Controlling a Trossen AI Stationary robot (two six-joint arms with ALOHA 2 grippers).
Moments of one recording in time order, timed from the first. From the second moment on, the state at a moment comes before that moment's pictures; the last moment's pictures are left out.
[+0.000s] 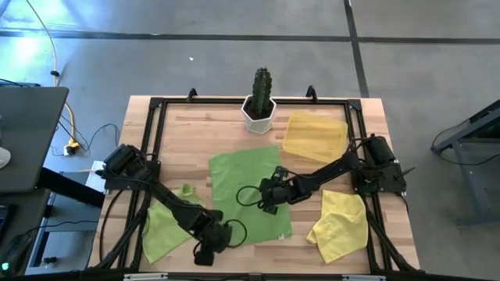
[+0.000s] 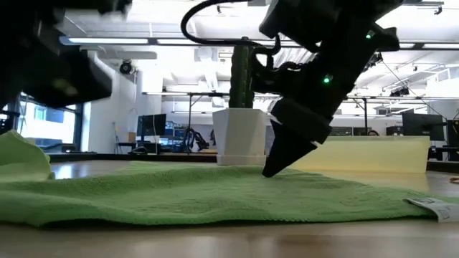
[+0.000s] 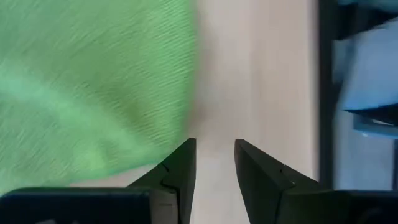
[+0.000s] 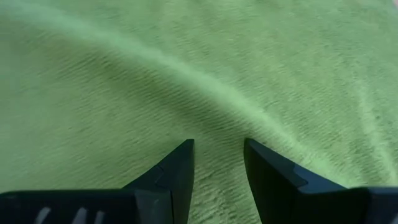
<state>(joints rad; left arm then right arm) -0.52 1.88 1.23 -0.56 0.13 -0.54 0.29 1.92 1.06 -0.25 0.42 0.46</state>
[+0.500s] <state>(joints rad) -0.51 1.88 1.28 -0.80 -0.12 -0.54 0.29 1.91 1.07 0.08 0.26 0.43</state>
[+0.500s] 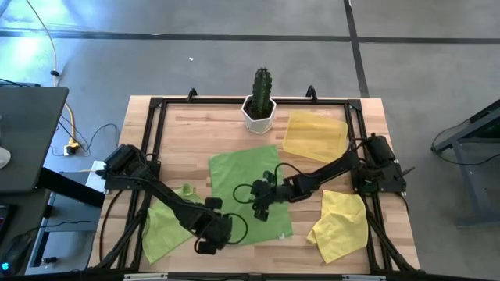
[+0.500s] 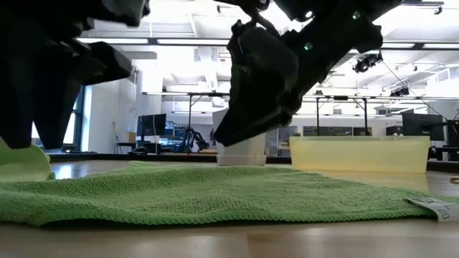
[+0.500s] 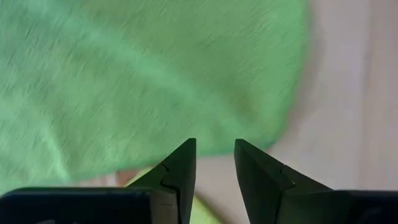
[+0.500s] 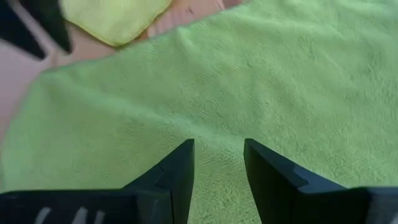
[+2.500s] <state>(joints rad) -0.53 1.88 1.28 -0.77 -0.10 -0.59 0.58 1.77 1.06 -0.70 0.18 0.42</state>
